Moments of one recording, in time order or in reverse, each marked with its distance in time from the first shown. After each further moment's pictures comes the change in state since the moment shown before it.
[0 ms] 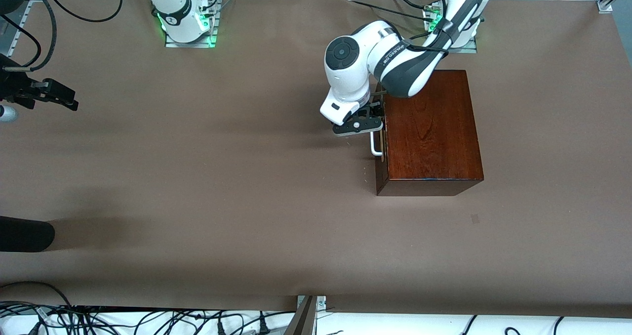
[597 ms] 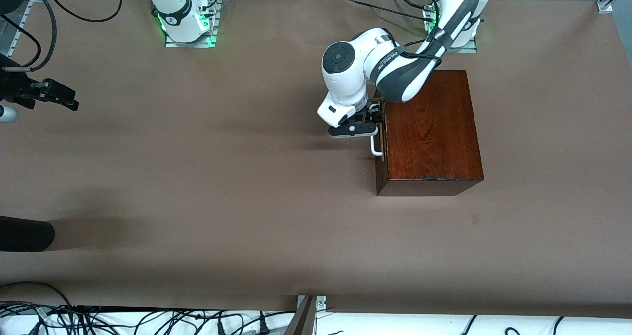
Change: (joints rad) left arm -0.003 0.036 0.000 -0.019 0.040 0.047 0.037; right arm 0.000 0.000 0.000 0.000 0.000 0.000 0.000
